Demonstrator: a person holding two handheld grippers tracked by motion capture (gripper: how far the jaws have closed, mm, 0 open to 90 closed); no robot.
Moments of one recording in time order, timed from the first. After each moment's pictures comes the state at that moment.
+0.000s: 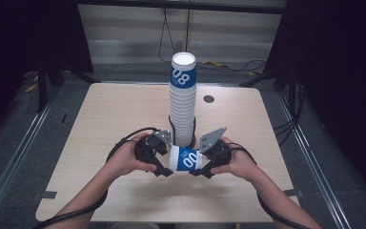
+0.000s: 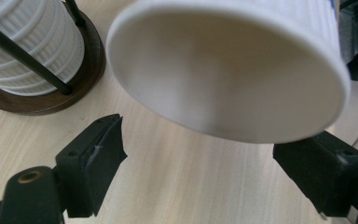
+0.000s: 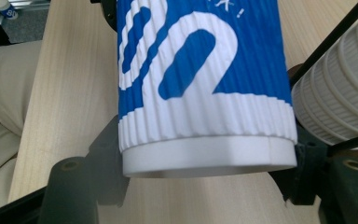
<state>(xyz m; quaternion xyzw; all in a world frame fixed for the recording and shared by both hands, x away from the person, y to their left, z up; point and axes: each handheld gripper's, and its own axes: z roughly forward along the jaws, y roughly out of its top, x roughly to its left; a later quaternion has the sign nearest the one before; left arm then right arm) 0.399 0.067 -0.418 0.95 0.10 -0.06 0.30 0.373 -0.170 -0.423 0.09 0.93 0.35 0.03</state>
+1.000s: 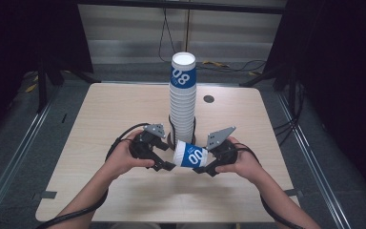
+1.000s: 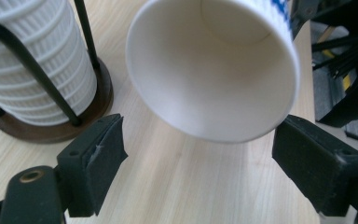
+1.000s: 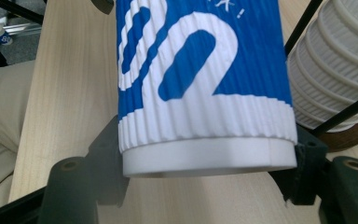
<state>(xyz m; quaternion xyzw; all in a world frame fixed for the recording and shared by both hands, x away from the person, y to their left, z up) 0.404 0.080 -0.414 0.90 0.13 -0.06 0.40 0.373 -0.187 -0.424 0.13 0.92 0.38 0.04</state>
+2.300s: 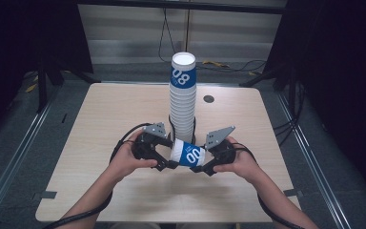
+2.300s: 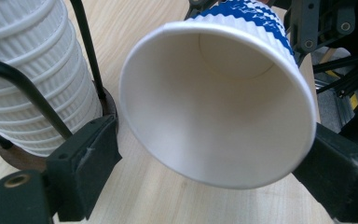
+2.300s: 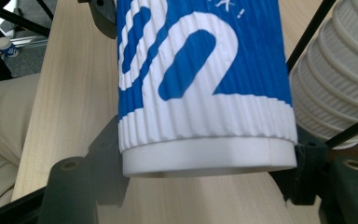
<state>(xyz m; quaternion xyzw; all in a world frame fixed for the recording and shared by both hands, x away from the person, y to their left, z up) 0.403 0.075 -0.417 0.89 0.12 -0.04 0.44 0.374 -0.182 -0.425 0.13 0.91 0.40 0.04</state>
